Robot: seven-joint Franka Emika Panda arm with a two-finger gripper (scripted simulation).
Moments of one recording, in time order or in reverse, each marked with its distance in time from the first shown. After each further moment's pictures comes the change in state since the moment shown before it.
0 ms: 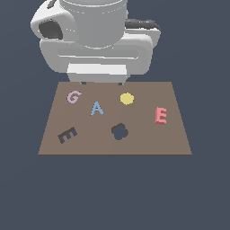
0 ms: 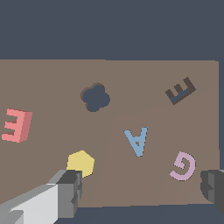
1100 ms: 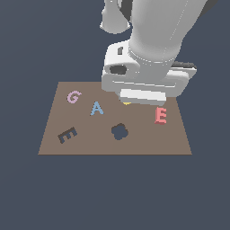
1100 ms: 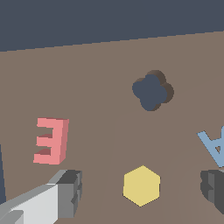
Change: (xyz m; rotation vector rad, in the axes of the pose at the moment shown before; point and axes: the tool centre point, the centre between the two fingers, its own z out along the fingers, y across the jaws) arm 0.003 -0.100 0.064 0.015 -0.004 0.096
